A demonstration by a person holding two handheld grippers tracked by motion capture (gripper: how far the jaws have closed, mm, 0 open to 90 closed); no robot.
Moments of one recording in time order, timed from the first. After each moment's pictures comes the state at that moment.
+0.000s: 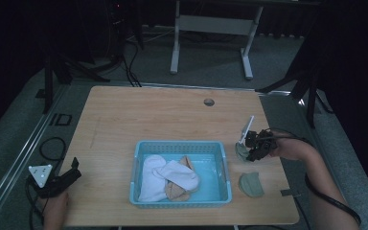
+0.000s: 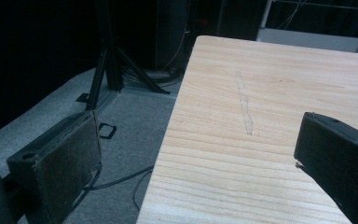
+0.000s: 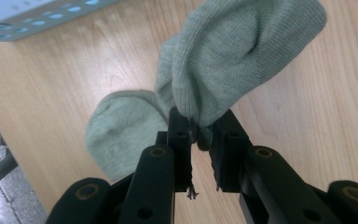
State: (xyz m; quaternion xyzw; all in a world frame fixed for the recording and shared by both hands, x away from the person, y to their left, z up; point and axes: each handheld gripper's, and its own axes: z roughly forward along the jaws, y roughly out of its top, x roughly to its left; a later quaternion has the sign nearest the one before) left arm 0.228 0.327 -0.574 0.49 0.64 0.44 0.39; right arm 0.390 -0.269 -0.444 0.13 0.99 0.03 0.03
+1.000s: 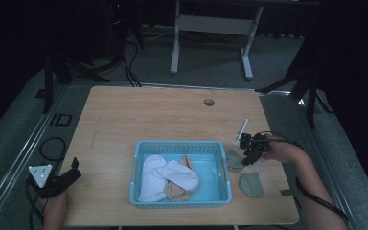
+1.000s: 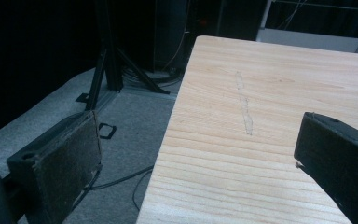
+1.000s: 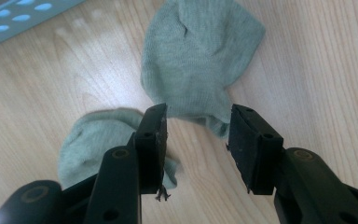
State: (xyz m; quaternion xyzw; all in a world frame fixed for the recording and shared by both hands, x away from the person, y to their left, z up) left arm 0.228 0.327 -0.574 0.49 0.64 0.44 0.39; right arm 0.401 -0.264 -0.474 0.17 0.98 0.02 0.03
